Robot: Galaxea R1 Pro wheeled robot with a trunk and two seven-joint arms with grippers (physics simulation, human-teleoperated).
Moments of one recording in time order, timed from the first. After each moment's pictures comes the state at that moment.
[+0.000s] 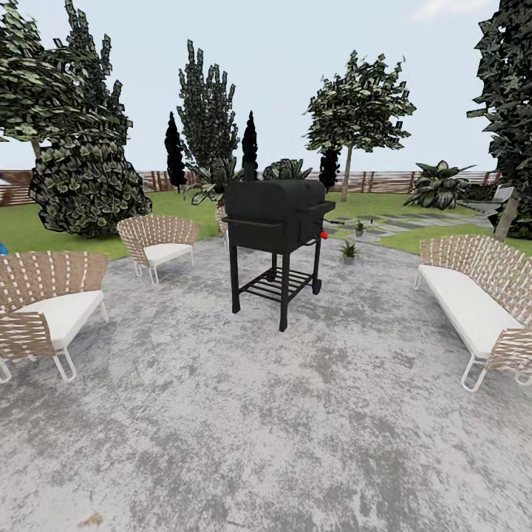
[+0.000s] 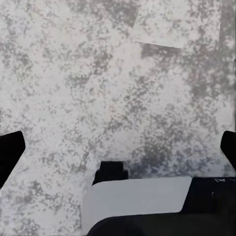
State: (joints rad) left arm -0.10 0.01 0.00 -0.29 0.00 -0.06 0.01; right arm -0.03 -0.07 -0.01 -0.53 -0.01 -0.10 0.00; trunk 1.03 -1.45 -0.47
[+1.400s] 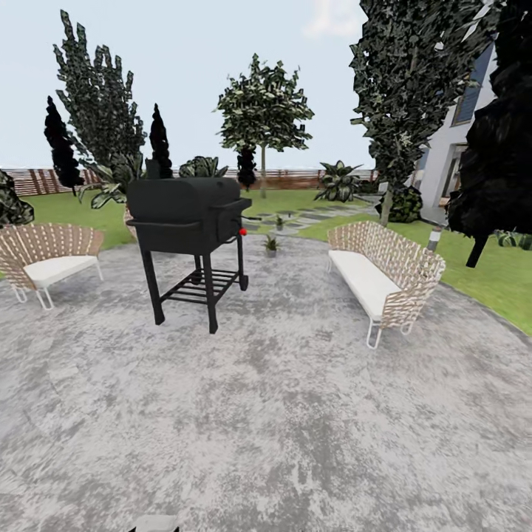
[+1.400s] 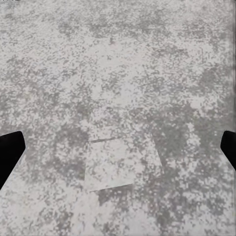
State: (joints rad) left arm -0.21 0.04 0.00 -0.43 0.00 -0.17 -0.01; right arm -0.03 -0.07 -0.01 -0.68 -0.01 -0.12 0.00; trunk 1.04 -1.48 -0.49
